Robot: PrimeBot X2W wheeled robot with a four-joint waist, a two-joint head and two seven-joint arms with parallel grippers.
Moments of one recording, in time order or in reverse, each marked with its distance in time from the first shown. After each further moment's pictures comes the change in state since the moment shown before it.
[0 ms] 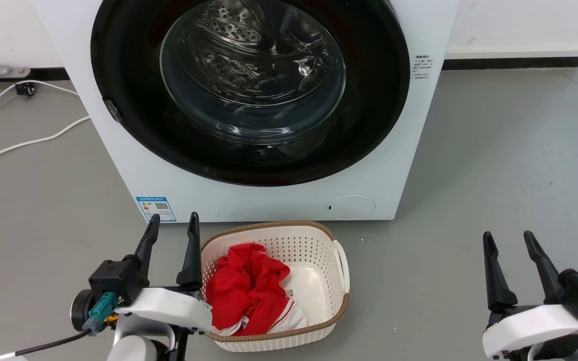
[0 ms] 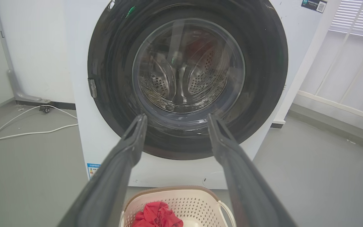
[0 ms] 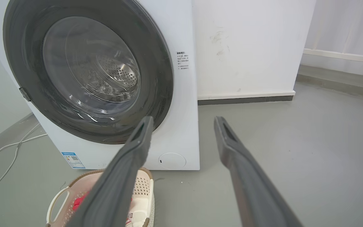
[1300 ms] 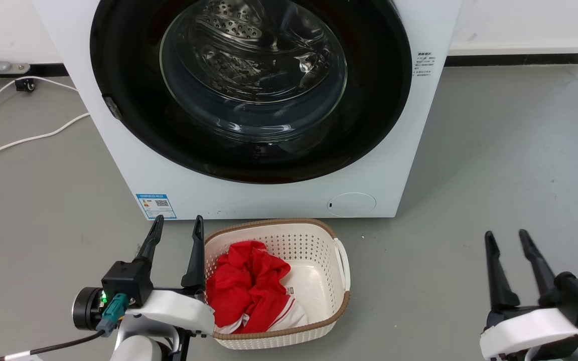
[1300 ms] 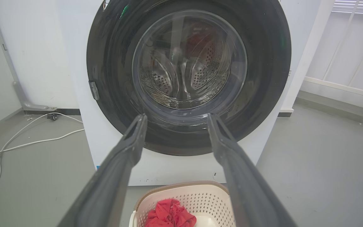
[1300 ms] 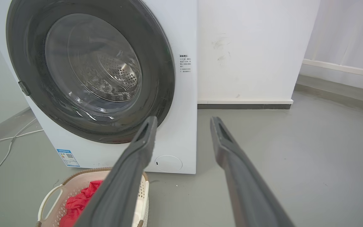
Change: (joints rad) left arm -0.009 0.000 -0.003 0.038 0.094 0.010 -0.030; right arm 0.007 0.001 0.006 -0.006 -0.058 0.000 -0.037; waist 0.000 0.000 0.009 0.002
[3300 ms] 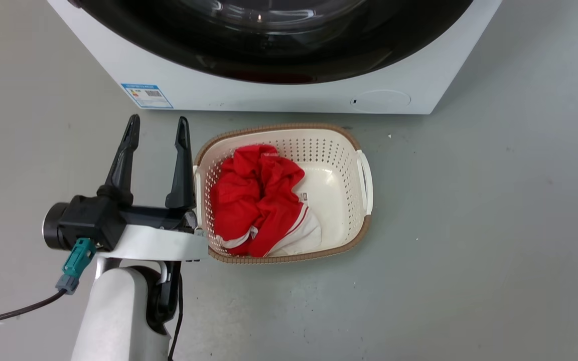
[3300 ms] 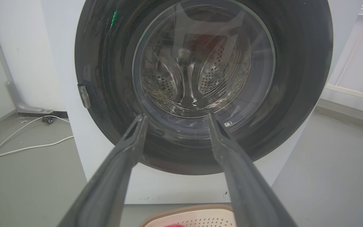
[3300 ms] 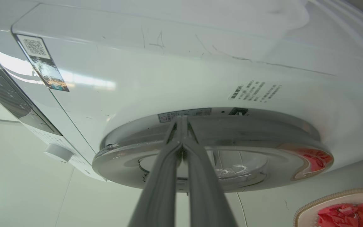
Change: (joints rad) left arm -0.175 0.000 0.012 -0.188 -0.018 -0.021 -0.002; right arm -1.254 -0.406 0.449 0.922 1.901 0.000 0.396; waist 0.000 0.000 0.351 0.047
